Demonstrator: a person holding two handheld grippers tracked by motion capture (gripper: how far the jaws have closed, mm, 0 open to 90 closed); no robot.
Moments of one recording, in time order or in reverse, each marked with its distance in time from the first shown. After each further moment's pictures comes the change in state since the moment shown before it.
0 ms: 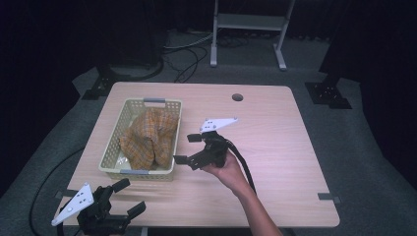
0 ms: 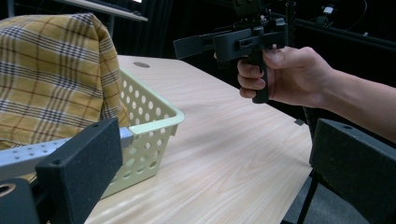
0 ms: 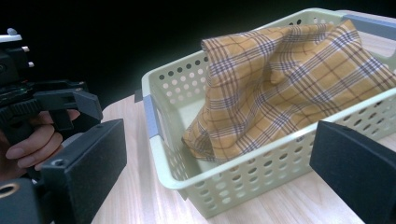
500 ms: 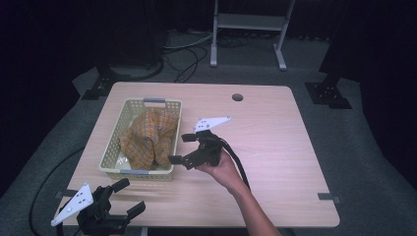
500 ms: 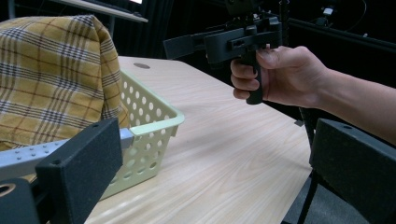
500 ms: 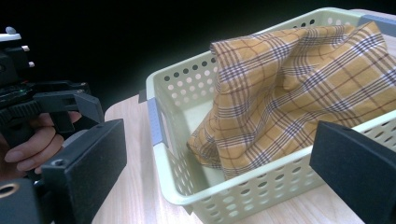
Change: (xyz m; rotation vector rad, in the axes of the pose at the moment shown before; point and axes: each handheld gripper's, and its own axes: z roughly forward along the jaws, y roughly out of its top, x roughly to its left) left arm 0.000 0.000 0.000 0.002 0.000 0.002; right arm 0.001 0.005 0.014 0.011 0.026 -0.008
